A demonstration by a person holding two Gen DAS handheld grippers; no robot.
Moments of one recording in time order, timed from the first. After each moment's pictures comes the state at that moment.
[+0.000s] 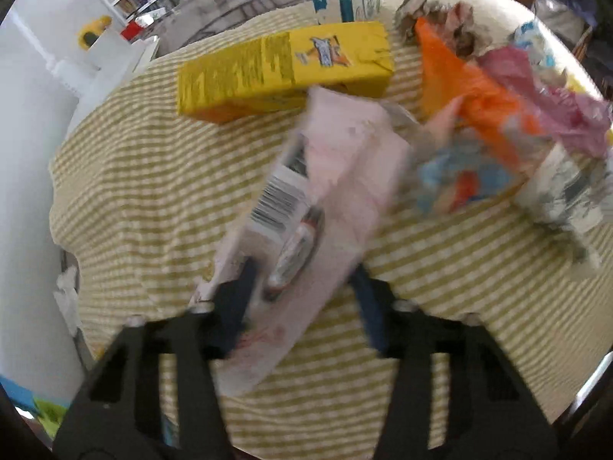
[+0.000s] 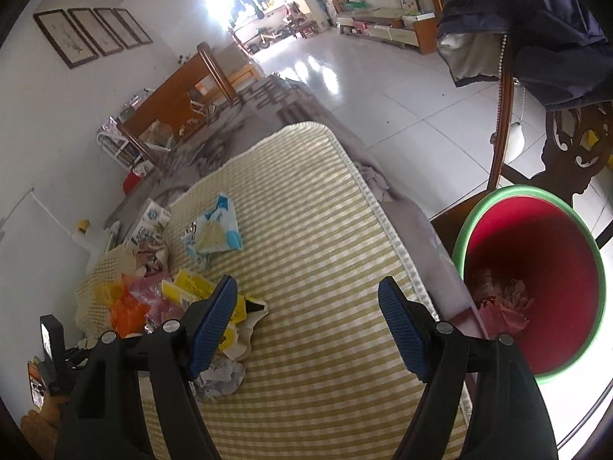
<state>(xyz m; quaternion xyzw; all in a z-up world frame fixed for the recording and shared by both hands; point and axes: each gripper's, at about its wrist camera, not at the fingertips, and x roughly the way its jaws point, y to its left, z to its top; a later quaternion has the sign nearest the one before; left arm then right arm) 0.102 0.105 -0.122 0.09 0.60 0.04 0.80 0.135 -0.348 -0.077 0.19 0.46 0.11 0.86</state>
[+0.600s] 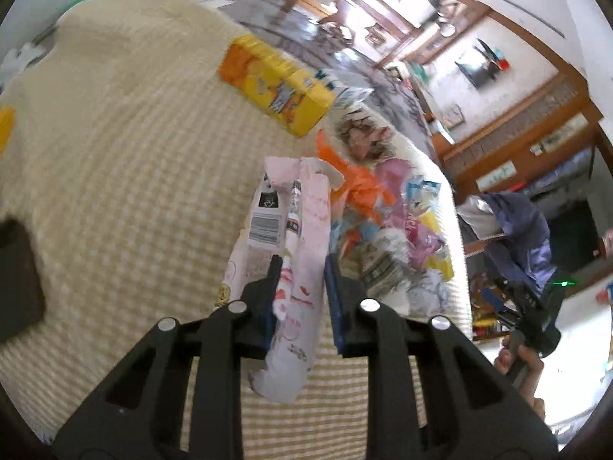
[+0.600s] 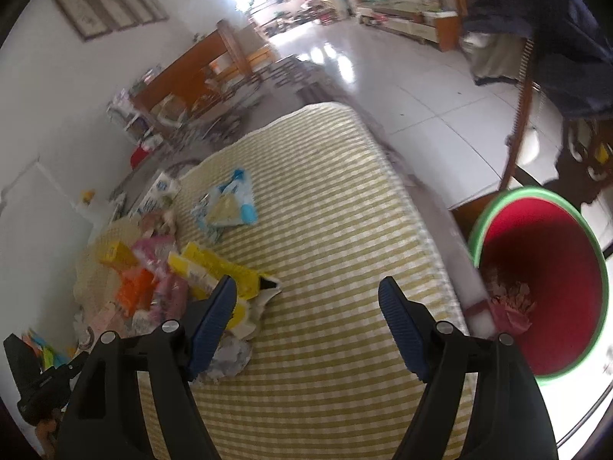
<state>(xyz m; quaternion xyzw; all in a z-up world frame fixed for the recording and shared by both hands) -0.001 0.081 -0.092 -0.33 0.44 0.04 0.83 0.133 -0.313 -0.079 0.13 0.48 0.15 0.85</state>
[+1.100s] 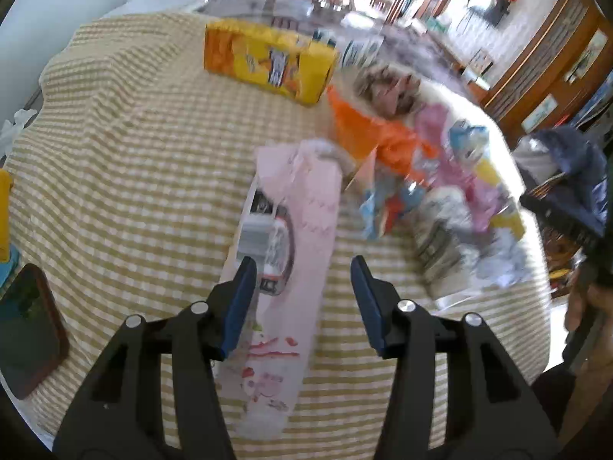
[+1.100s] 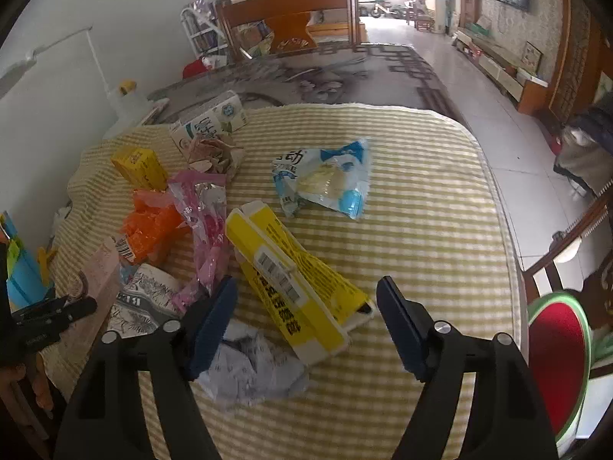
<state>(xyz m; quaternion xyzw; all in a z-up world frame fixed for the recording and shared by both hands) 0.036 0.052 -0.116 -0.17 0.51 0.07 0.84 0.158 -0.214 -0.090 -0.03 0.49 0.25 0.84</state>
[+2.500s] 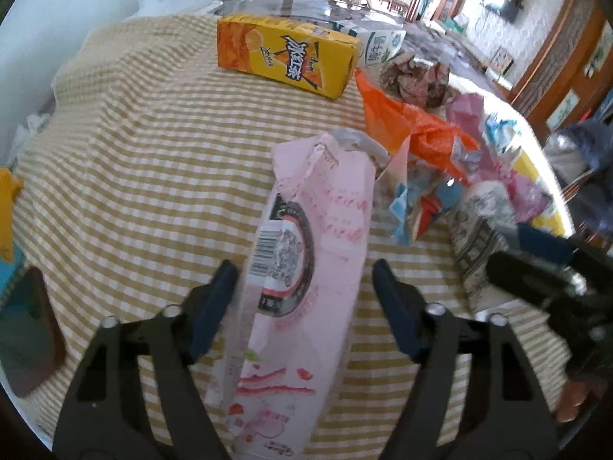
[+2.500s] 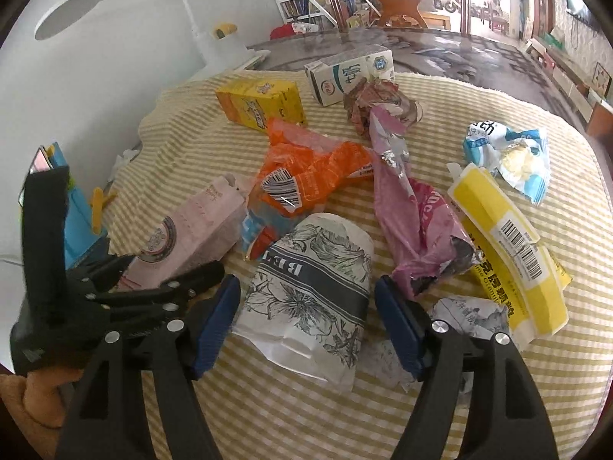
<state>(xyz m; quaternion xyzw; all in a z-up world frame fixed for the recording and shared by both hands) 0.042 0.047 -0.135 -0.12 0.50 0.13 0.85 0.095 -0.118 -0.109 -0.04 0.50 0.37 0.78</state>
